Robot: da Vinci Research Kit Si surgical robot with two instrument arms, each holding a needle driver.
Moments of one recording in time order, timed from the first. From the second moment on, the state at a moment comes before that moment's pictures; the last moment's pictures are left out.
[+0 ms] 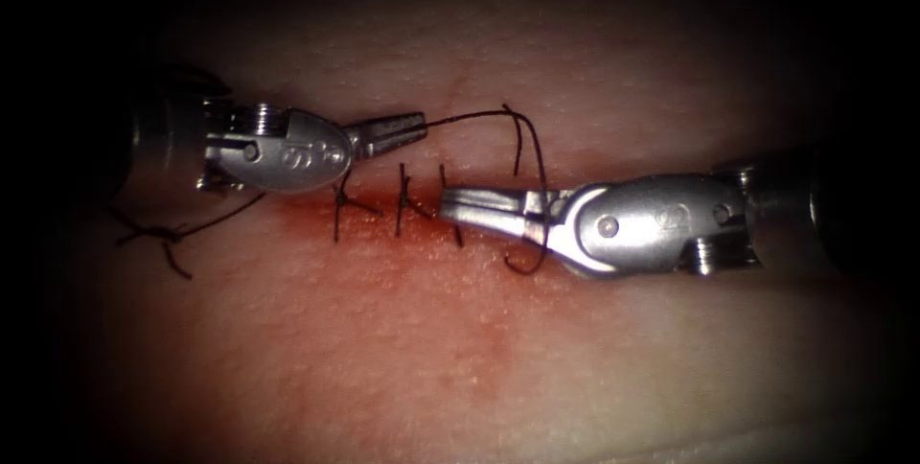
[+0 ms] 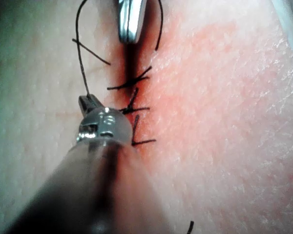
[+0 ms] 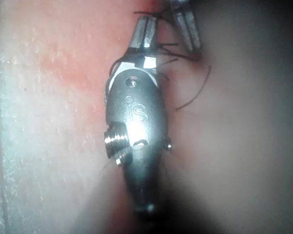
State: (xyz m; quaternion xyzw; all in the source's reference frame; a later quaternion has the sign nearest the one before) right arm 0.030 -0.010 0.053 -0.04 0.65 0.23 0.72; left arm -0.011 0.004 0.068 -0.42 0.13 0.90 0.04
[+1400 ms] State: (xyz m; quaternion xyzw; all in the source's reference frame) right arm 0.032 -0.011 0.057 -0.09 0.60 0.29 0.74; left arm -0.009 -0.002 0.051 -0.41 0.16 0.90 -0.06
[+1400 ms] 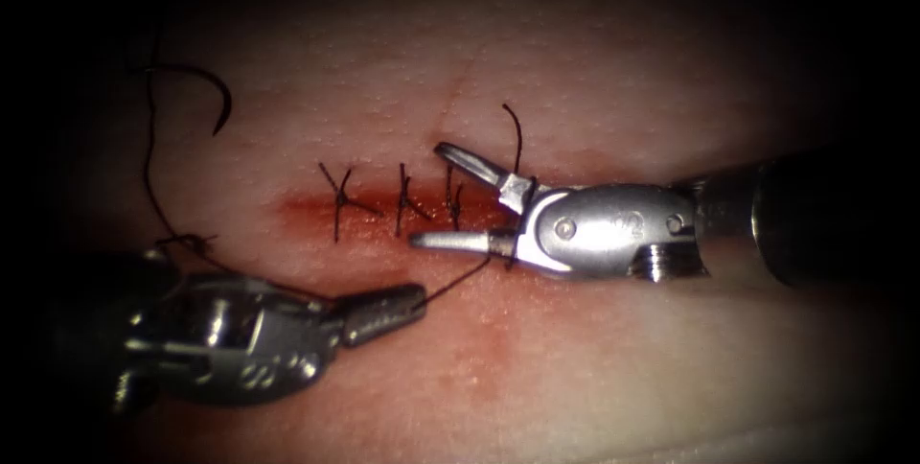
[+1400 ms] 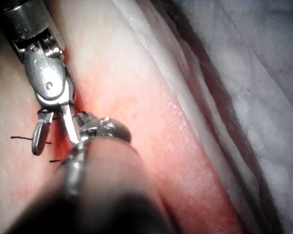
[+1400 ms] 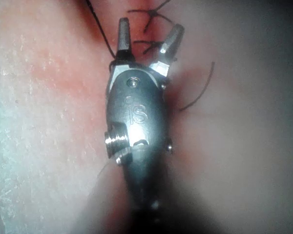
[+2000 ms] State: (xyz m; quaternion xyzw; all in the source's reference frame) right arm 0.032 -0.013 0.059 -0.03 0.59 0.24 0.77; left arm -0.012 0.008 0.050 -0.41 0.16 0.89 -0.10
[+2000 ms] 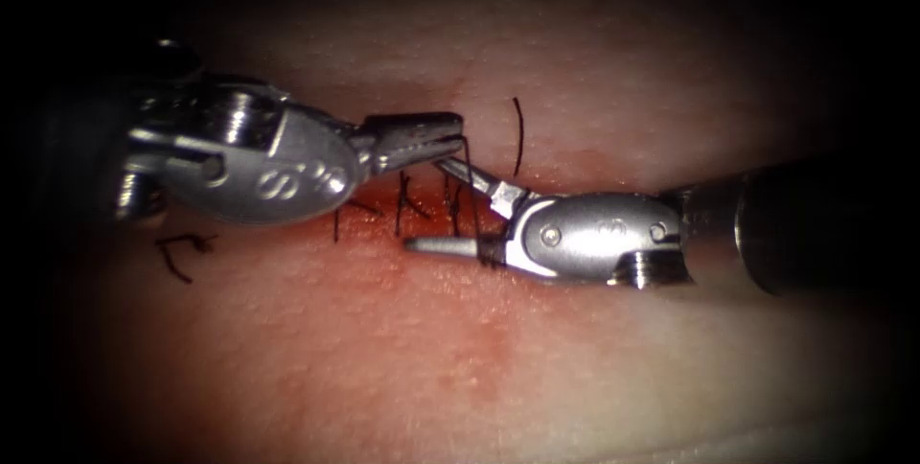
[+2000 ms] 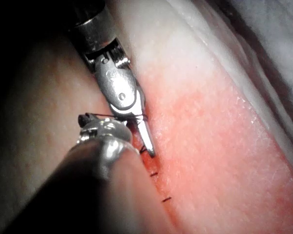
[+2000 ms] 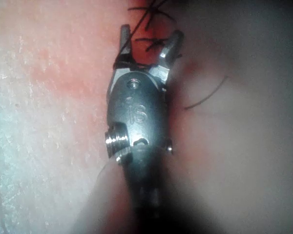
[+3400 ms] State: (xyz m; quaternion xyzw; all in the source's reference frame) right arm 0.029 -0.013 0.059 0.02 0.68 0.43 0.59; left arm -0.013 0.004 0.066 -0.45 0.08 0.89 -0.08
